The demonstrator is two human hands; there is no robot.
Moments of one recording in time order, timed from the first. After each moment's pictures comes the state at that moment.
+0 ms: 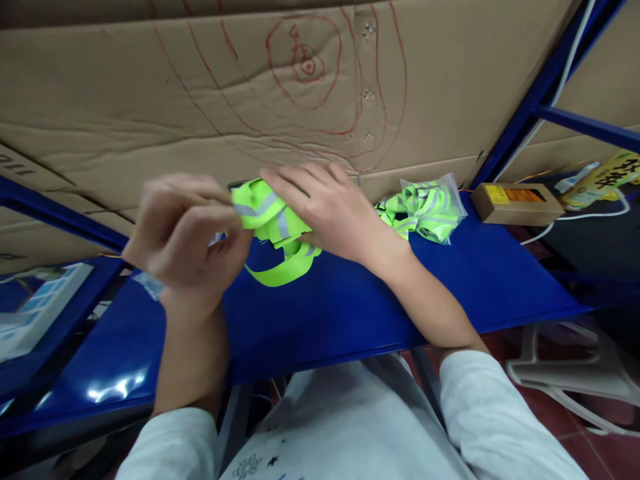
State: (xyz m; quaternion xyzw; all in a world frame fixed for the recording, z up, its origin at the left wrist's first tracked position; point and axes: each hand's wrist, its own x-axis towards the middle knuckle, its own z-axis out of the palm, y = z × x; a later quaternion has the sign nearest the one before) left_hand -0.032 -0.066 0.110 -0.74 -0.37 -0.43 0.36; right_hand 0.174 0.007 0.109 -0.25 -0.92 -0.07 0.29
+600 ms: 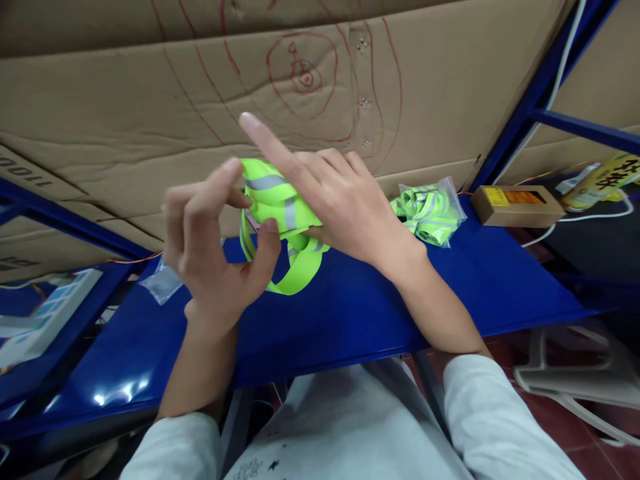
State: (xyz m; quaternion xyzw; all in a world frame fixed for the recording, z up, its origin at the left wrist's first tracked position) left_hand 0.001 -0.068 0.109 -0.72 -0.38 -0.48 0.32; right_hand 0.192 -0.005 0.125 -0.26 -0.89 -0.18 0.33
